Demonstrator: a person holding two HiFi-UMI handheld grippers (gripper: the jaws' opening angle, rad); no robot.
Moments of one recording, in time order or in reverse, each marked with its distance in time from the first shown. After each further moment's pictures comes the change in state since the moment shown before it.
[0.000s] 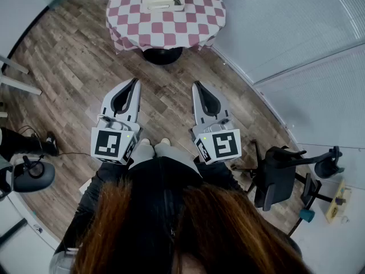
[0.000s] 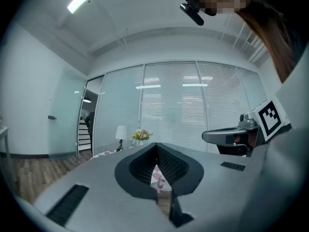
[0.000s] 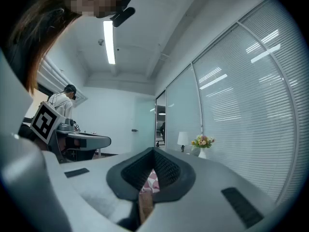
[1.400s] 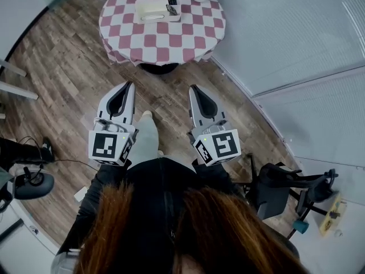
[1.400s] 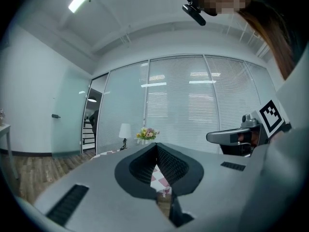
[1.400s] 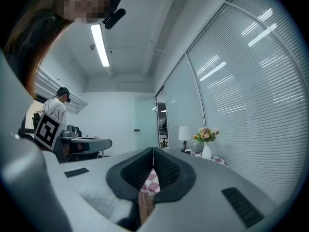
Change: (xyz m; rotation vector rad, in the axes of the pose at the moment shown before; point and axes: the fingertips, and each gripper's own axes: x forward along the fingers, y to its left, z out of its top) left arm 0.101 0.025 -0.017 -0.011 0.005 0.073; right arm 0.071 -0.083 -0.029 0.097 0.019 0.072
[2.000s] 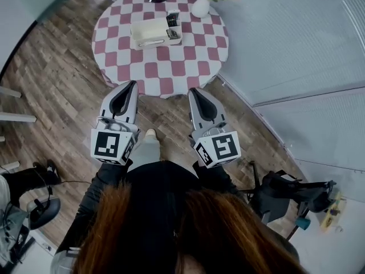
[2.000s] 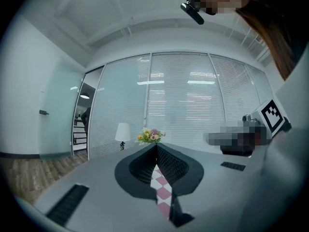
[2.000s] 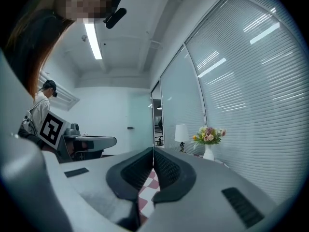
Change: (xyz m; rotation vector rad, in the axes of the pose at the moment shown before) left arm 0.147 0.100 0.012 -0.007 0.010 -0.088; right arm 0.154 -0.055 0.008 -0.004 0.033 -0.047
